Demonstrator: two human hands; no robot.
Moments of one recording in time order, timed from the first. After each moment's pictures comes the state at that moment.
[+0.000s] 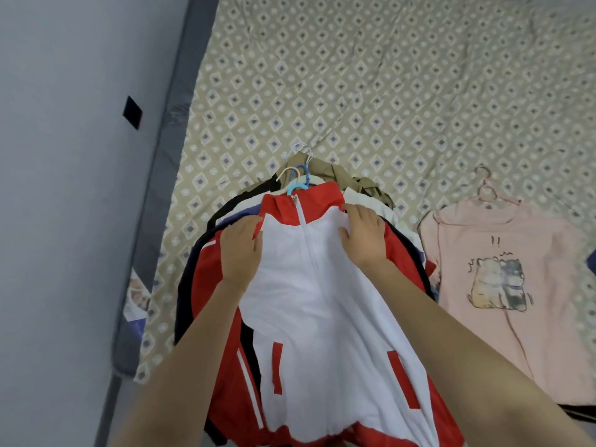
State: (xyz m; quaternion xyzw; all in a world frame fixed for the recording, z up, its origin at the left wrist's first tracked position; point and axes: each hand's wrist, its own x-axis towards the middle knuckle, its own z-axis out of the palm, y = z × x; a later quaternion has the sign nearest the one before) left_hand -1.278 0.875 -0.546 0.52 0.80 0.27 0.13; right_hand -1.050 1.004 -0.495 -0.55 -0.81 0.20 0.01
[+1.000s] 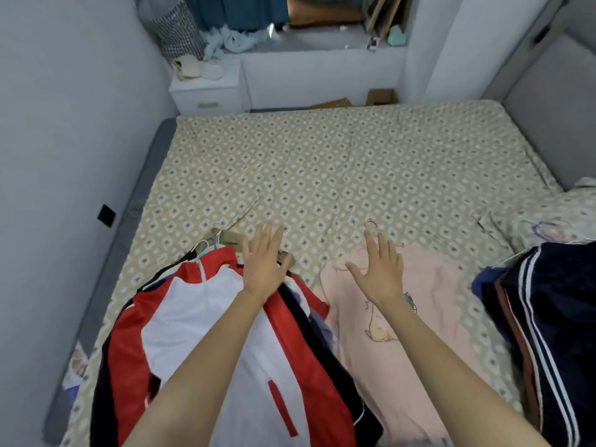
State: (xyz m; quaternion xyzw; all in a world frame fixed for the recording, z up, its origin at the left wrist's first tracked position) left_hand -0.965 1.015 -0.369 0.62 0.77 0.13 0.07; right_hand -0.713 1.076 -0.365 -0.62 -0.75 0.21 0.10
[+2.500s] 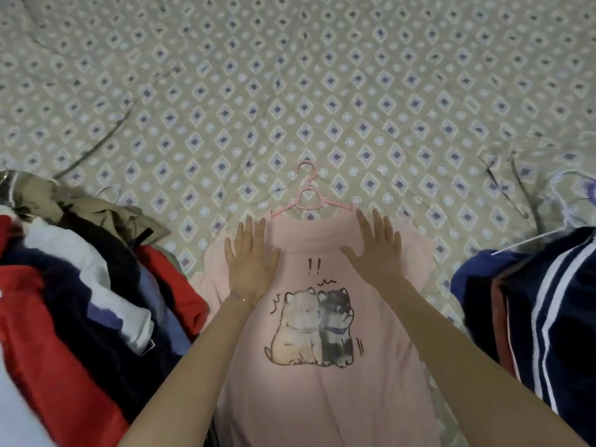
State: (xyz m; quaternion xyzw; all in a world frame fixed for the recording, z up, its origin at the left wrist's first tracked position) left_hand -0.737 1.185 -0.684 0.53 0.82 0.07 0.20; right_hand -0.505 1.296 -0.686 -0.60 -0.77 0.22 -0.06
